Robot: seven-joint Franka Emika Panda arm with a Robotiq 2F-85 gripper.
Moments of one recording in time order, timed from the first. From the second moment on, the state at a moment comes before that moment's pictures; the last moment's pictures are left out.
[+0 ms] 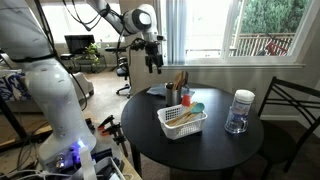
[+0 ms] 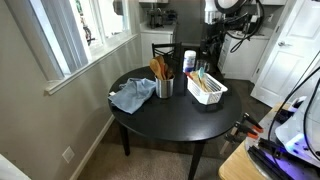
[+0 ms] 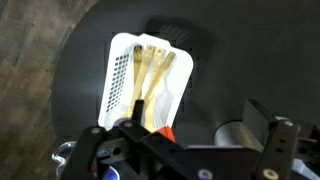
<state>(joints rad) -0.02 -0.15 0.10 -2.34 -0.22 2.13 0.31</state>
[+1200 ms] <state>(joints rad) 0.04 0.13 0.09 -2.09 -0.28 2.25 0.16</state>
